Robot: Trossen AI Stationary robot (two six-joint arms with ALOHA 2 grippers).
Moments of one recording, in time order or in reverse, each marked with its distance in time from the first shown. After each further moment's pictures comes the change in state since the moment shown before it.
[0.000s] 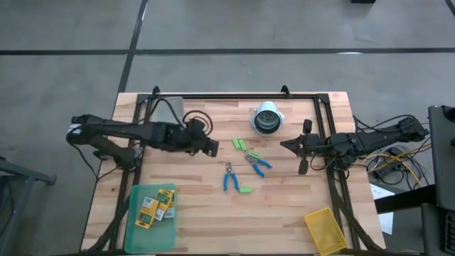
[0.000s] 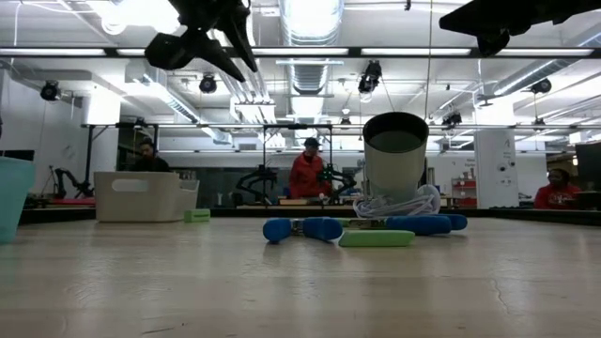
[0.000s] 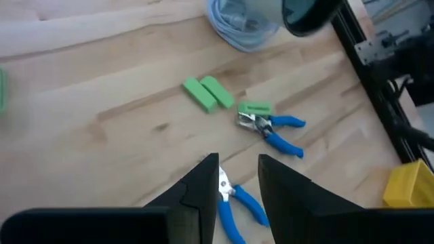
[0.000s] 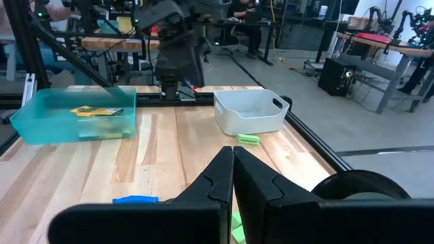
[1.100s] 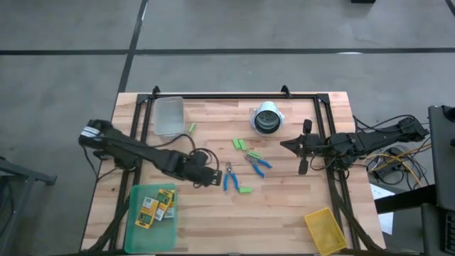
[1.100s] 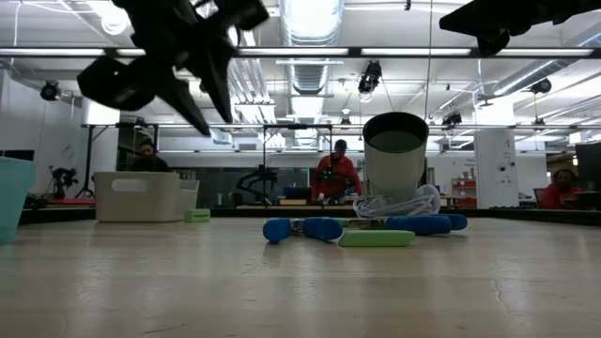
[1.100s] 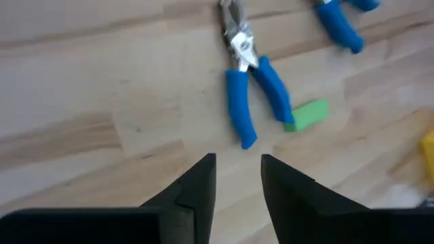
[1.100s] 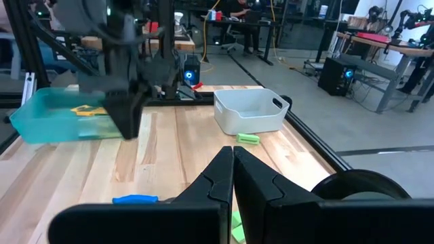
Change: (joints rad) left arm -0.219 0.191 -0.111 0.105 0.169 -0.447; right arm 0.000 0.000 0.000 -0.002 0.000 0.000
